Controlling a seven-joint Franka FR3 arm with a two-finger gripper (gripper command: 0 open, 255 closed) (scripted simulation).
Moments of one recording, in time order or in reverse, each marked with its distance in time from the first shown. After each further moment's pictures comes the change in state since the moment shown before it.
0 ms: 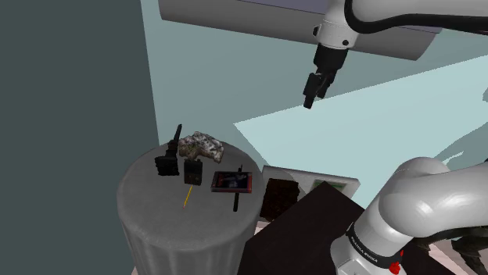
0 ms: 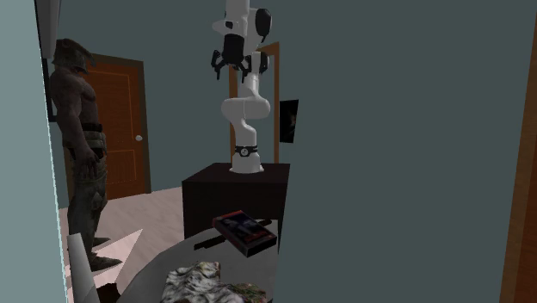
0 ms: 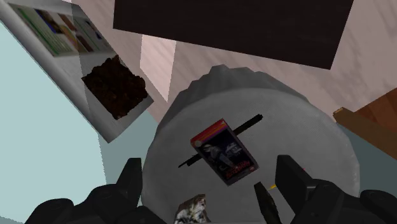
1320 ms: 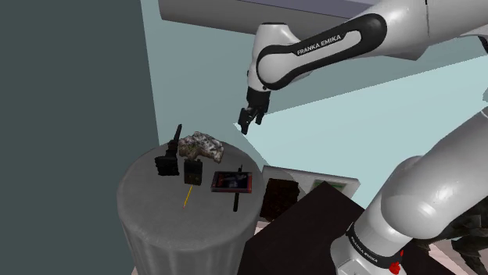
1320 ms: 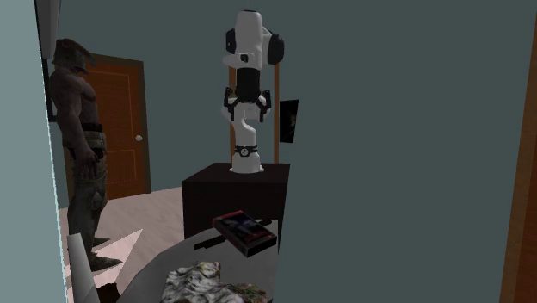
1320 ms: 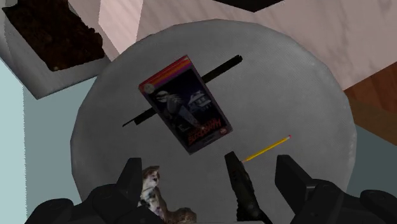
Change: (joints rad) arm 0.060 0.571 0.071 0.052 0.071 0.532 0.060
